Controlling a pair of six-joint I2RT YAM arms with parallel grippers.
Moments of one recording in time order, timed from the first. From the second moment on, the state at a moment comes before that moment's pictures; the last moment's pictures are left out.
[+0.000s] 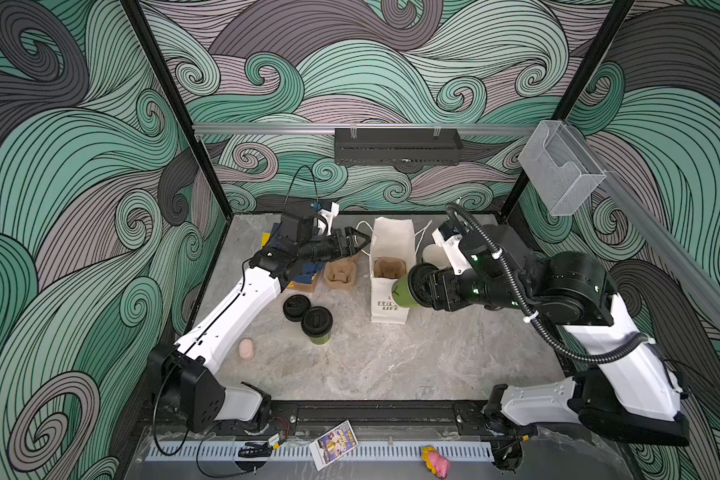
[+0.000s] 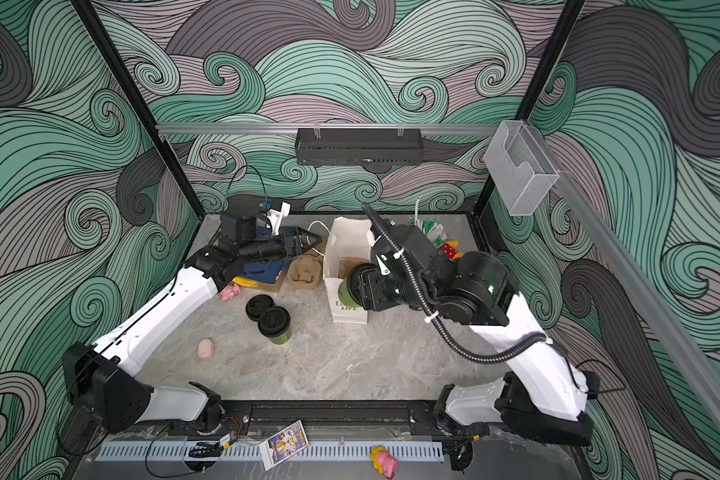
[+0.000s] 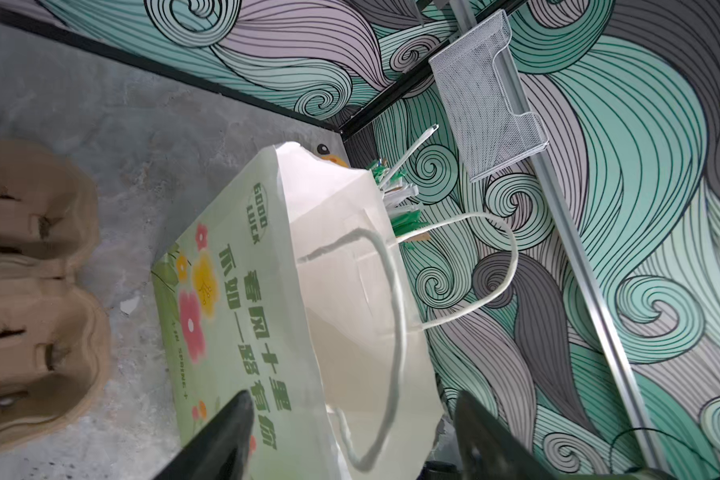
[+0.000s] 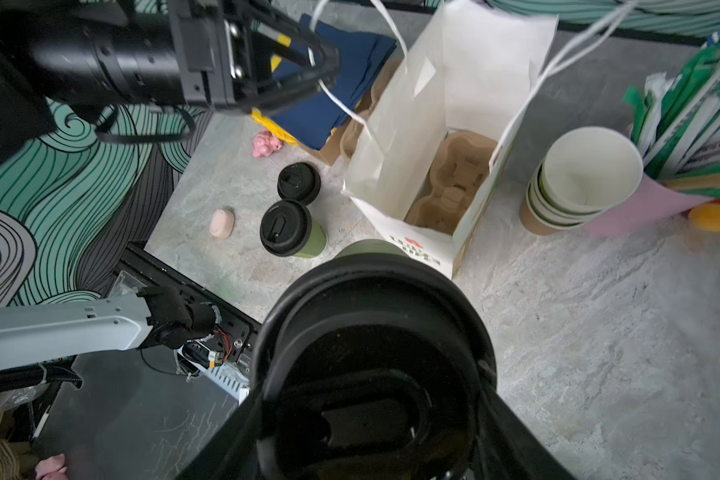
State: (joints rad) left arm -0.43 1.38 1.28 -0.34 0.54 -0.68; right arm 0.96 1.37 2.07 -1.52 0.17 0.50
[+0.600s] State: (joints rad) left arm -0.52 1.36 1.23 -0.32 0.50 -0.77; right arm 0.80 1.72 2.35 -1.53 0.18 0.35
